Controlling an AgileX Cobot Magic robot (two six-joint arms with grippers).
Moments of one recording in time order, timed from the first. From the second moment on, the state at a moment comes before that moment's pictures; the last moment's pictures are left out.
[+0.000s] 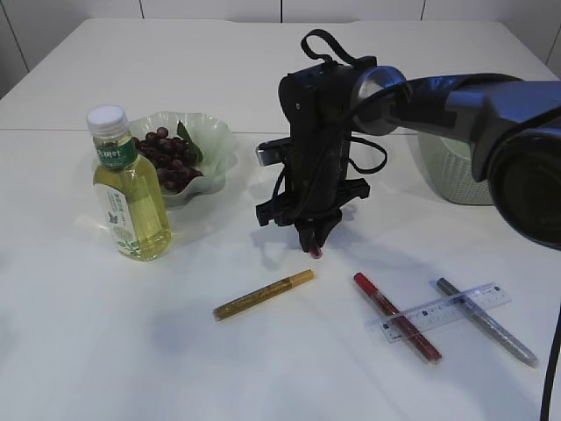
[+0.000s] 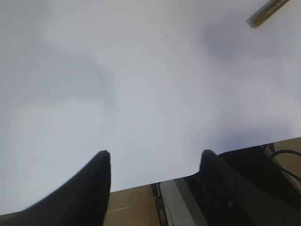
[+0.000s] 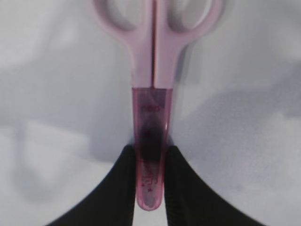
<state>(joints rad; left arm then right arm) -0.22 1.06 -0.99 -0.04 1.24 -0.07 0.49 2.47 -2.07 -0.03 1.22 0.18</state>
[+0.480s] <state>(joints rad) -0.22 1.06 -0.99 -0.04 1.24 -0.07 0.49 2.45 -2.07 -0.03 1.22 0.14</state>
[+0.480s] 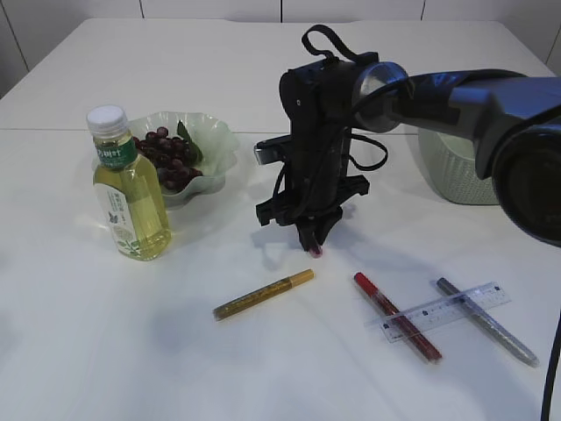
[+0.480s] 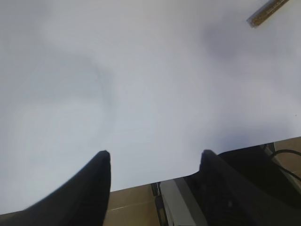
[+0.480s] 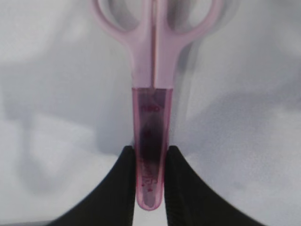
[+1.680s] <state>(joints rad) -0.22 1.10 -0.99 -0.05 1.24 -0.07 0.51 2.34 -2.05 -0.01 1.22 0.00</state>
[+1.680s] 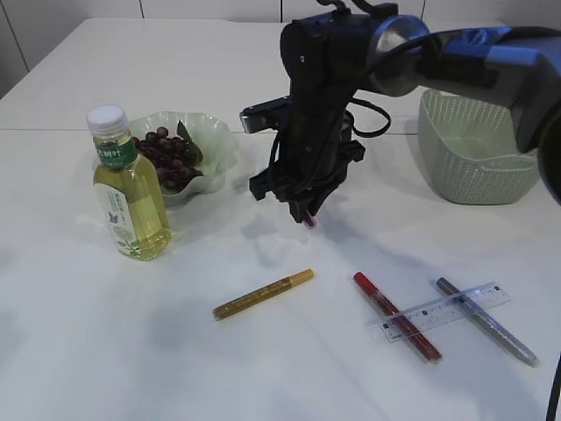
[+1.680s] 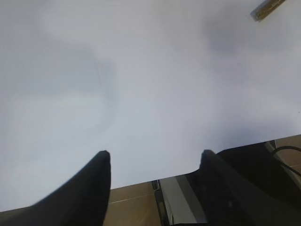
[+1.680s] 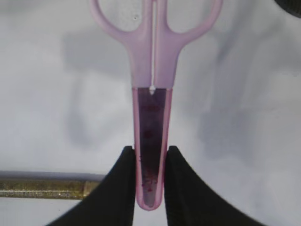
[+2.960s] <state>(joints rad) -0.22 1.12 -0.99 -0.07 1.22 -0.07 0.40 1.93 -1.41 -0.11 0.04 0.00</state>
